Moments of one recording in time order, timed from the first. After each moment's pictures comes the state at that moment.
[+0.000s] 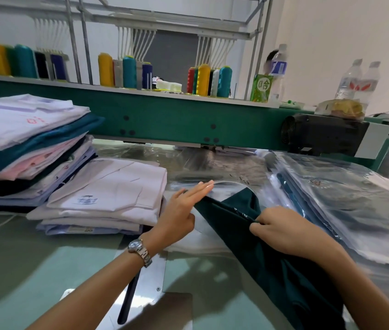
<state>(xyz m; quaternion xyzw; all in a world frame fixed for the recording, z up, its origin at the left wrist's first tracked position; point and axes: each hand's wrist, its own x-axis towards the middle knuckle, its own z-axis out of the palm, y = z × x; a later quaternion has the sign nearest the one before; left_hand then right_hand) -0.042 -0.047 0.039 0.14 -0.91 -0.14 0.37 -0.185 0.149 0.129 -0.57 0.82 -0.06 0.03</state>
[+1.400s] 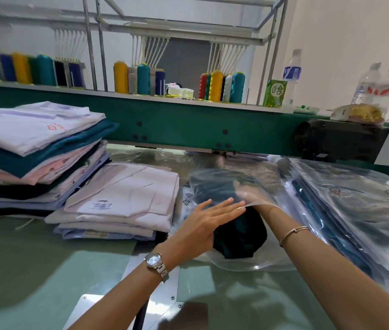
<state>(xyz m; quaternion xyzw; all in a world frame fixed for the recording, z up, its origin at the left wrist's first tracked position) -0.037 -0.030 0.044 0.04 -0.95 -0.05 0.32 -0.218 -0.007 0.104 -0.43 0.89 -0.15 0.08</state>
